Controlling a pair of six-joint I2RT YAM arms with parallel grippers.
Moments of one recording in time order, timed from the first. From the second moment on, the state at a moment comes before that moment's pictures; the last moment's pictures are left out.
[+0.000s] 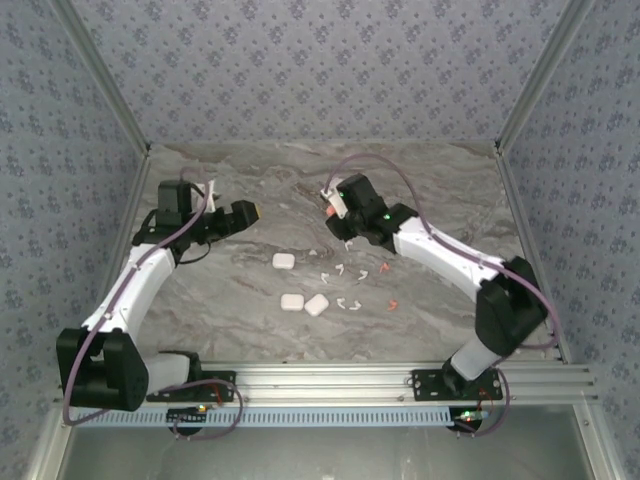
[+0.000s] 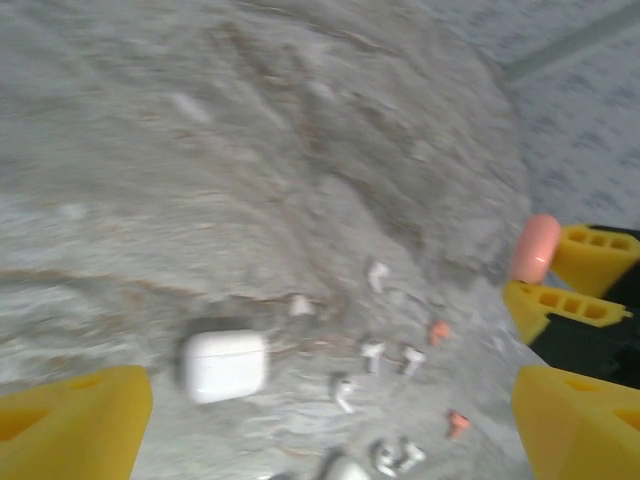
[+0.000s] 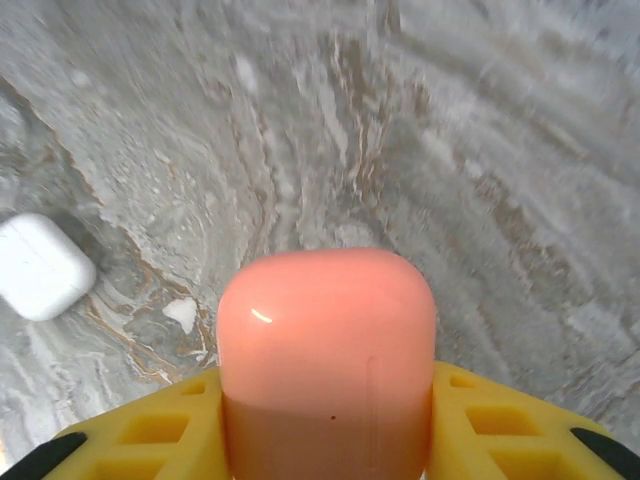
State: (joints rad) left arm -0.13 1.23 0.95 -0.42 0.63 -0.49; right arm 0.68 1.56 1.22 -0.41 0.13 -0.16
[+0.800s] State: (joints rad) left arm -0.52 1.57 1.30 -0.36 0.84 -0.45; right arm 0.70 1.25 0.98 -0.27 0.12 -0.38
